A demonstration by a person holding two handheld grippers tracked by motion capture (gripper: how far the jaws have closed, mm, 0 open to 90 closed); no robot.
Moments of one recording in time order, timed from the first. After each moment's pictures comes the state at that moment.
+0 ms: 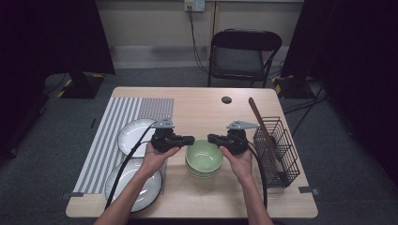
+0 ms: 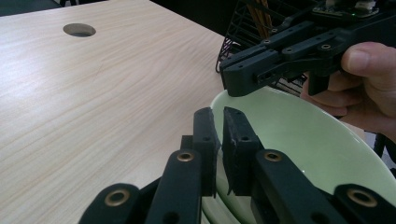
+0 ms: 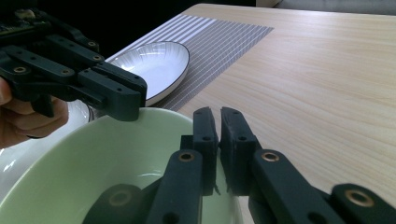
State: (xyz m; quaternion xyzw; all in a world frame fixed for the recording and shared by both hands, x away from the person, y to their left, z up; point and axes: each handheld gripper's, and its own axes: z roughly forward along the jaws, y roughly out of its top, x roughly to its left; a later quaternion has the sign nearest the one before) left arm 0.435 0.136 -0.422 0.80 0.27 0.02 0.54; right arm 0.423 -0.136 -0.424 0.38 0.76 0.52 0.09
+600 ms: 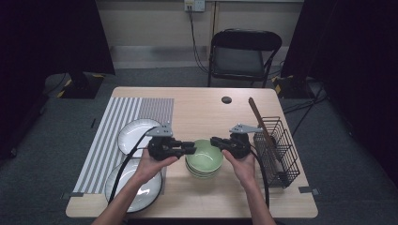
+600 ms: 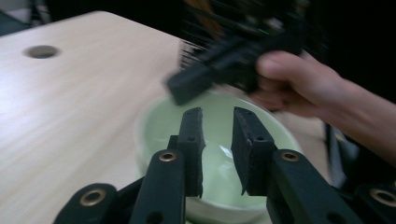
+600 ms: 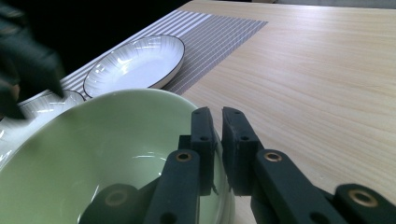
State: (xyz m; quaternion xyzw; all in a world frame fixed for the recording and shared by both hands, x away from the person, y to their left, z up) left arm 0.389 0.132 -0.397 0.82 0.19 0.02 0.54; right arm 0.416 -0.144 -0.431 0.38 0.76 0.52 0.10
